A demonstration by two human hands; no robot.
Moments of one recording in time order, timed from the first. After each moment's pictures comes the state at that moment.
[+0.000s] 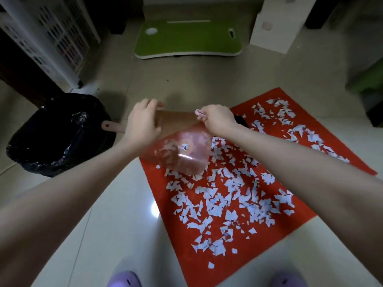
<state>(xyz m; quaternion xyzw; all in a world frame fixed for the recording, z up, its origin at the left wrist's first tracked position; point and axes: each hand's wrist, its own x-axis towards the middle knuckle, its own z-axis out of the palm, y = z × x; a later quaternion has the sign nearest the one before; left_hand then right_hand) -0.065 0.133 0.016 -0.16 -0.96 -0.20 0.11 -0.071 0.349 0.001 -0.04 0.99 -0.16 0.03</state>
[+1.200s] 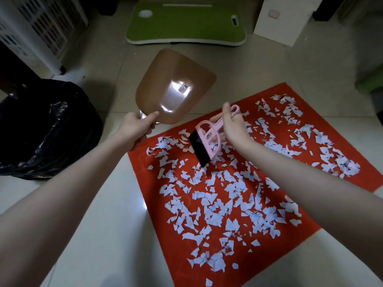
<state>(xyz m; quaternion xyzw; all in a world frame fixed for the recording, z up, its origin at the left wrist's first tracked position) -0.096 0.132 -0.020 0.13 -0.84 -0.50 -0.18 -0.063 0.373 -0.056 0.18 0.79 -0.58 0.03</state>
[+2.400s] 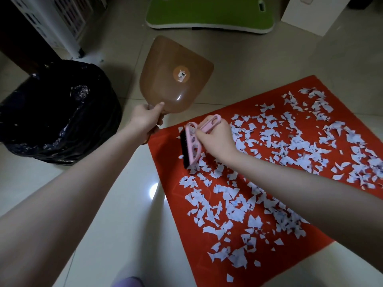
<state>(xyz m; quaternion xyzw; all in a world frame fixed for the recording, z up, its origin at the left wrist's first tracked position) -0.096 0.096 -0.034 0.19 -0.81 -0.53 -0.13 -0.042 0.268 -0.074 0.06 0.86 -0.50 0.02</state>
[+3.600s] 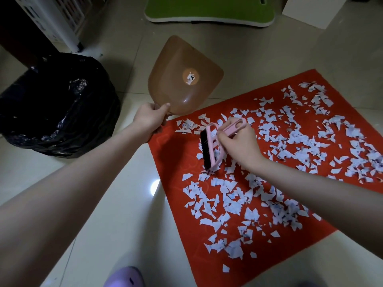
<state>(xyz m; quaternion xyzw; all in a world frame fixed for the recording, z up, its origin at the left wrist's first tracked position) -0.083 0.107 -0.046 0.17 -0.84 -0.50 -0.15 -0.005 0.319 -0.076 0.06 0.86 -0.51 -0.01</state>
